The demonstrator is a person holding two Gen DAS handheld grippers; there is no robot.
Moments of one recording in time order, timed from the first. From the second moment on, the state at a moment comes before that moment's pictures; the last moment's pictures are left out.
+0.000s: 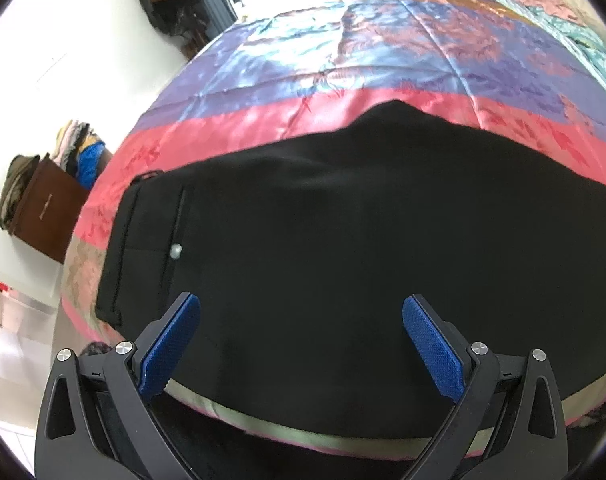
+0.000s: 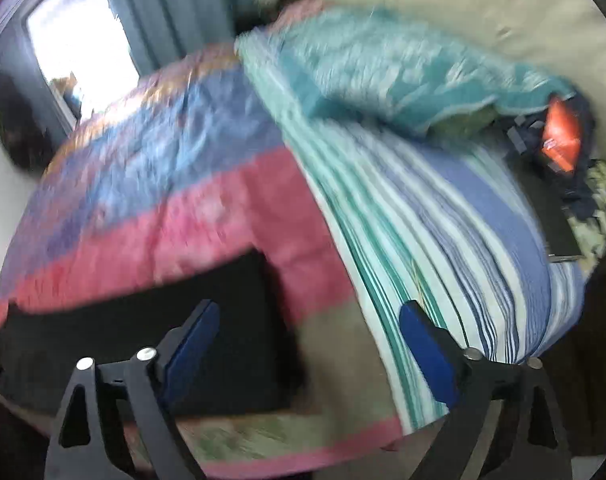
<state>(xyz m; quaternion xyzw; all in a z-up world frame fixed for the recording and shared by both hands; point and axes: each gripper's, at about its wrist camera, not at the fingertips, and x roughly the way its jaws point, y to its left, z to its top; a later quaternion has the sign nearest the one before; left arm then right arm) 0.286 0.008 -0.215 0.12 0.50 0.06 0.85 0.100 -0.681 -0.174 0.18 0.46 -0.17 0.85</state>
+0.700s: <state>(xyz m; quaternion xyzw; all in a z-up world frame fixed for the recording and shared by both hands) 0.285 -0.022 -0.217 0.13 0.52 0.05 0.84 0.147 -0.672 -0.261 0.33 0.51 0.04 0.80</state>
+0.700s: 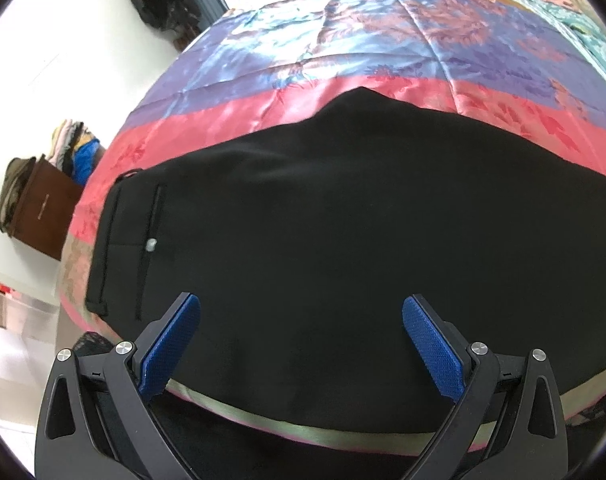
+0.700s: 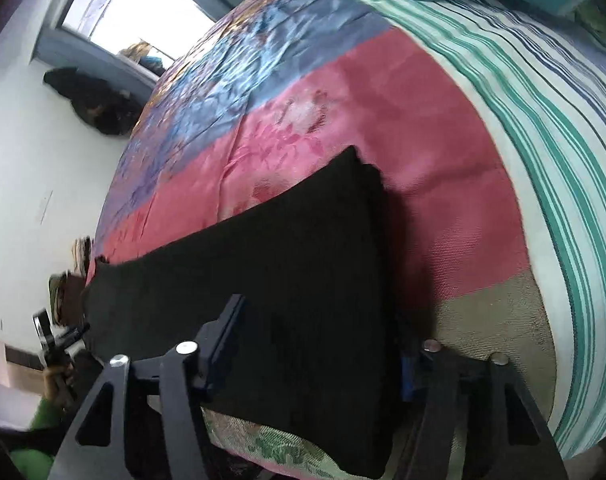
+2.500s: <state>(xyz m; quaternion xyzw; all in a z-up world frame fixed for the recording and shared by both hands) 0.266 -0.094 -0.196 0.04 0.50 -0.20 0.84 0.117 -0.288 -0.190 0.19 0.36 0.06 0.91</state>
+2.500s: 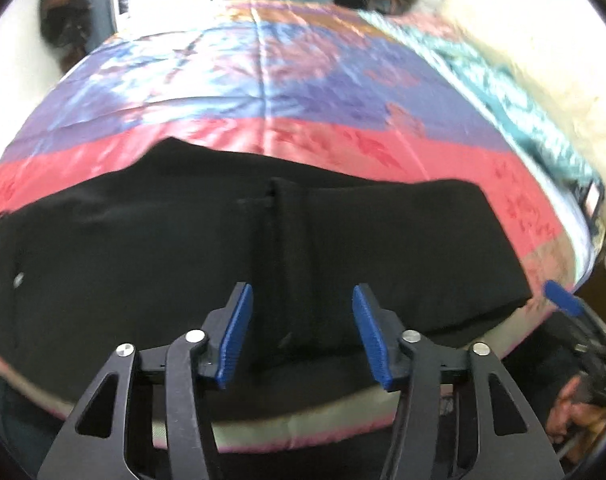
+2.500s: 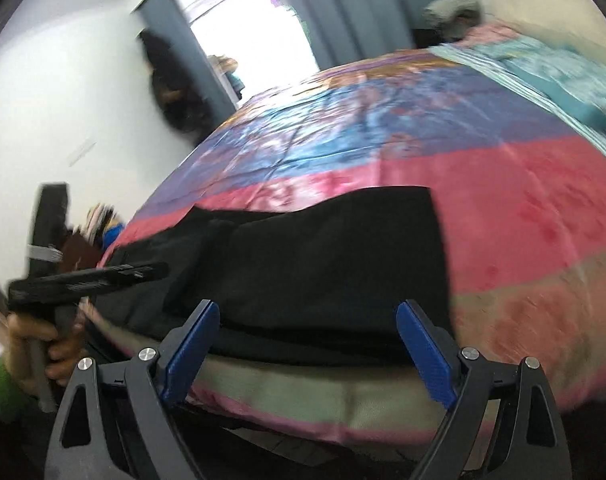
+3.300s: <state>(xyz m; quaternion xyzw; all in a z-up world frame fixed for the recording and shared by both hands) 0.263 -0.071 -0.183 0.05 0.47 -0.13 0.87 0.213 -0.375 -0.186 0.36 0.42 0.16 0.82</state>
